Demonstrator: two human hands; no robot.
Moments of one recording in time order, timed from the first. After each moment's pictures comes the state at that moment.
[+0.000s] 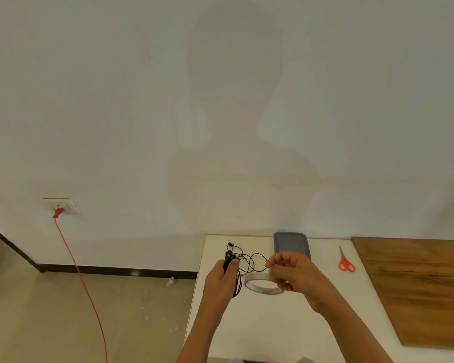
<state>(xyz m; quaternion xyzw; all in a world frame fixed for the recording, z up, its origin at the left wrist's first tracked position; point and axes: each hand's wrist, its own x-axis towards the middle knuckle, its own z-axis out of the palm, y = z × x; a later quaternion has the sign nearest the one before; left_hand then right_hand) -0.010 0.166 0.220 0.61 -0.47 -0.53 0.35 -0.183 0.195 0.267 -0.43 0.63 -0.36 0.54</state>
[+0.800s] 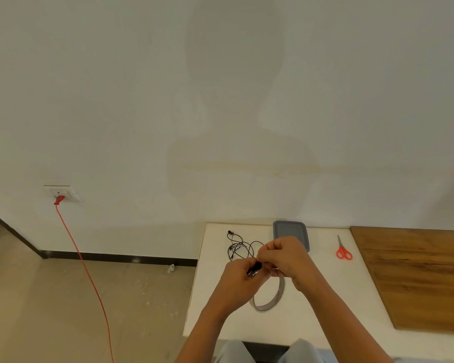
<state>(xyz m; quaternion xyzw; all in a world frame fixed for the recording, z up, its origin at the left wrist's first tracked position) -0.022 0.187 0.223 0.48 -0.69 -0.48 0.26 -0.158 0.187 0.271 -0.44 0.69 -0.33 0.47</state>
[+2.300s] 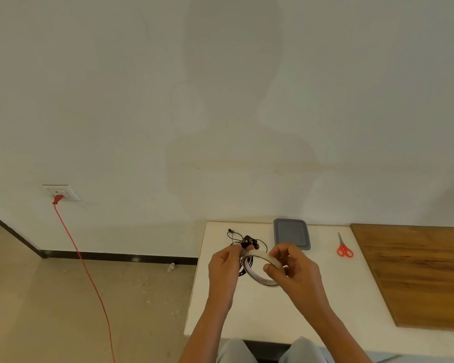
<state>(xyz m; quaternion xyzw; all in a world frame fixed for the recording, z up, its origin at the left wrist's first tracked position) -0.022 0.178 0.225 0.58 -0.43 -0.52 0.45 -0.163 0.225 0.228 -0.53 0.62 -0.48 0.33</state>
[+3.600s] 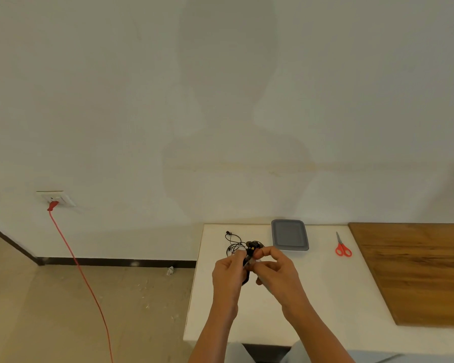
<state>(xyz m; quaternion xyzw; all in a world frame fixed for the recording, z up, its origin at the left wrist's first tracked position) -0.033 0.182 0.221 0.59 -0.39 -0.57 0.42 -0.136 0.210 0.235 -0.38 0.64 -0.46 0.48</state>
